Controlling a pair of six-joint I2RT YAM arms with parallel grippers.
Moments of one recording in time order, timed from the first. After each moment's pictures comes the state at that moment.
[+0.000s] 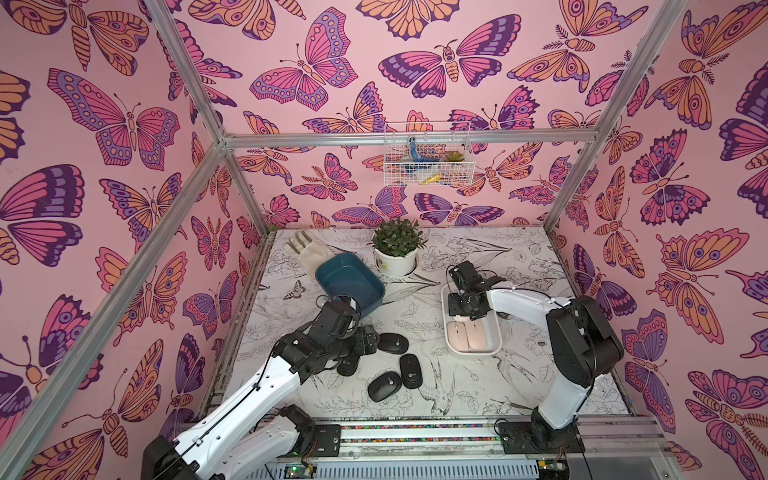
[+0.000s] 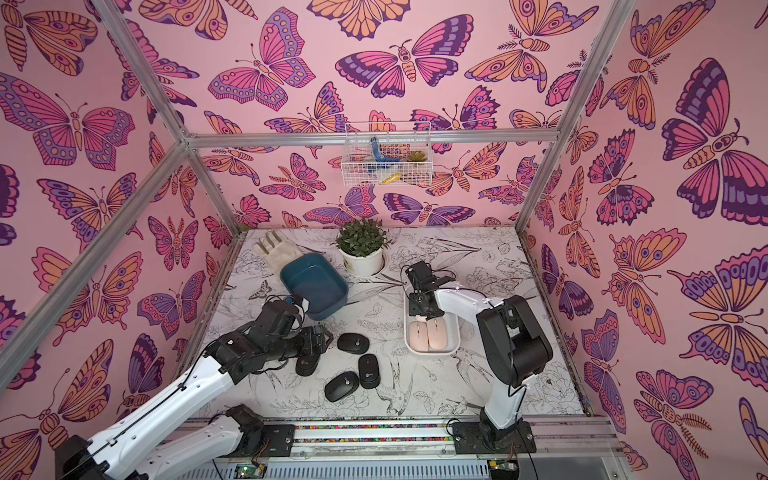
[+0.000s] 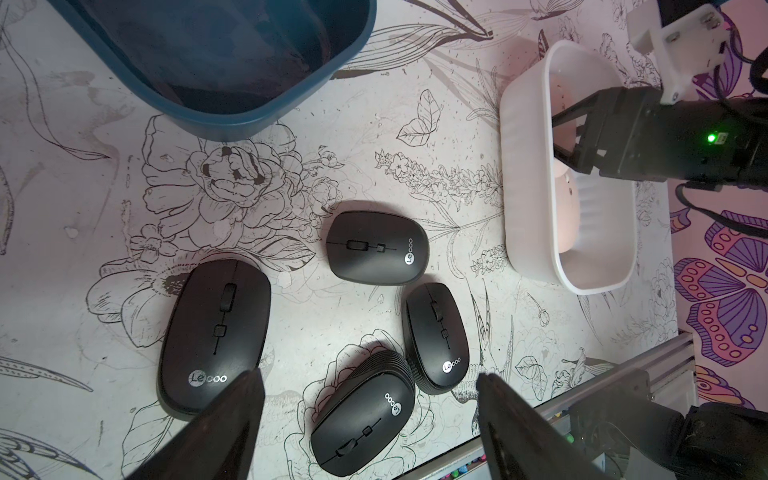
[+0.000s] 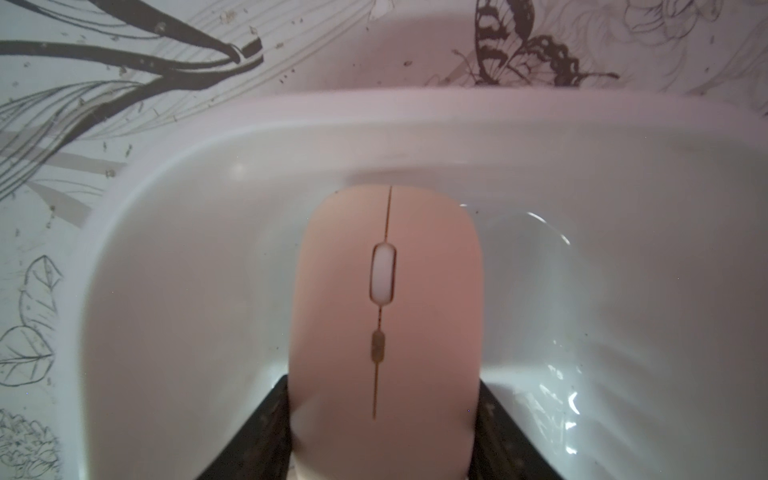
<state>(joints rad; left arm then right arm) -0.60 0.93 0.75 -0.71 0.08 -0.67 0.48 1.79 1.12 -0.53 0.16 0.47</state>
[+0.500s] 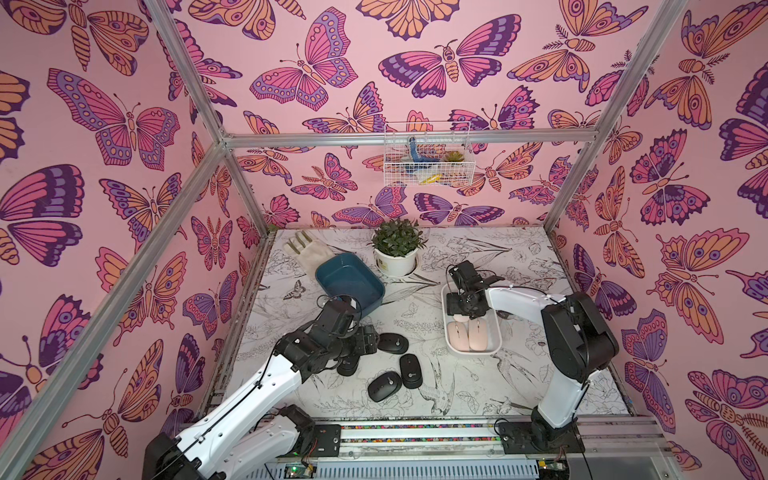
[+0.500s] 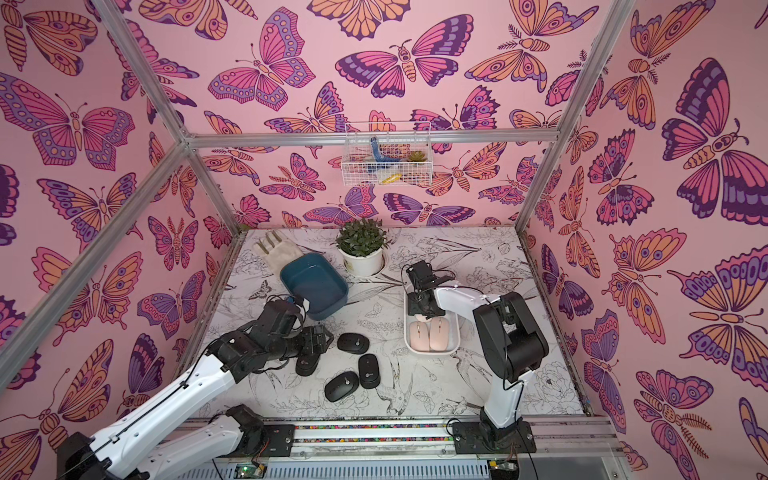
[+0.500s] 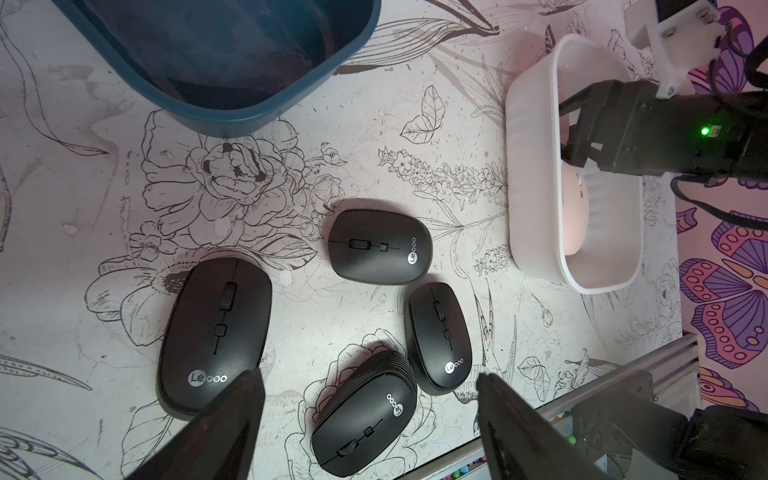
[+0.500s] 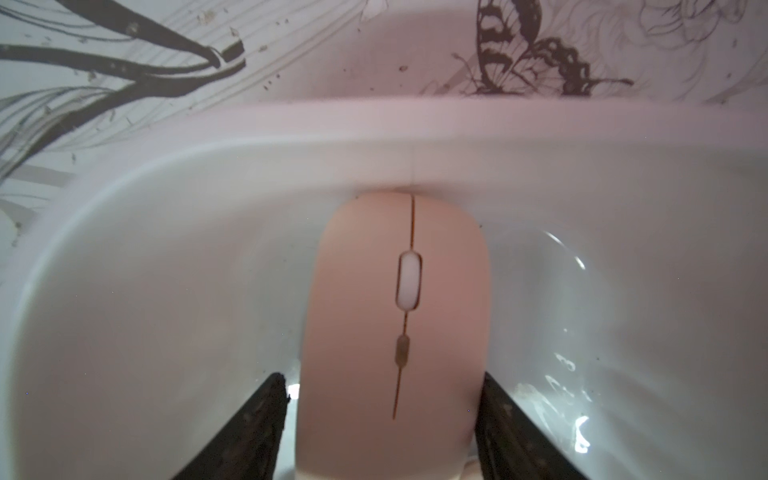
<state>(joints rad) -0.60 0.95 0.75 -0.71 0.08 -0.68 0.47 1.81 1.12 -0.51 0.15 0.47</state>
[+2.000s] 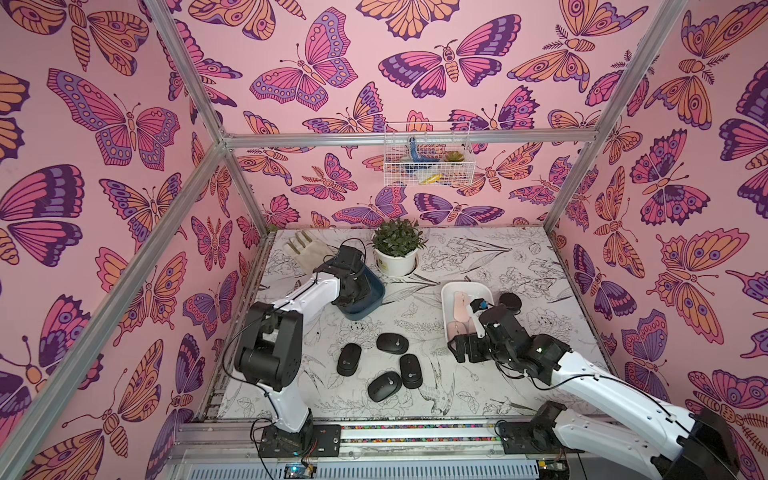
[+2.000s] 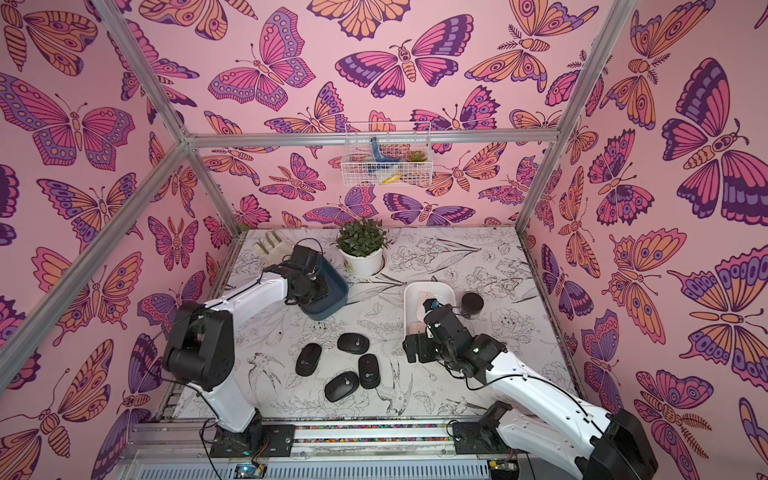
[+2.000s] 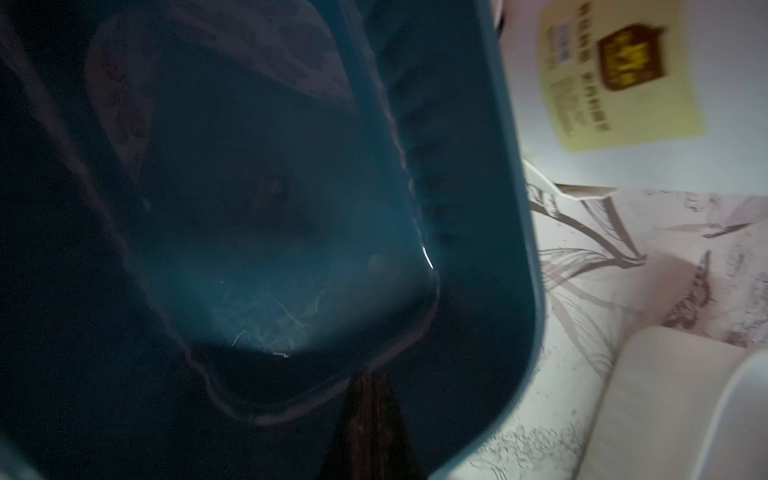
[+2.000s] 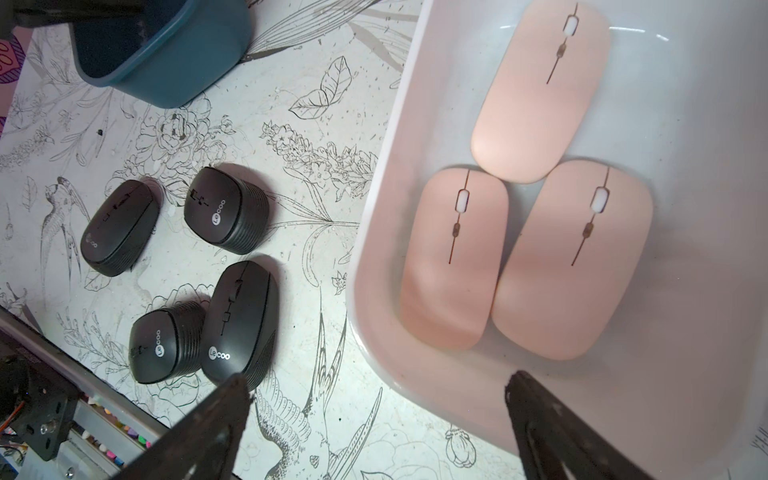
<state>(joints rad) -0.32 1.81 1.24 -0.57 0.10 -0.66 0.71 0.98 0.65 -0.57 0.00 0.53</state>
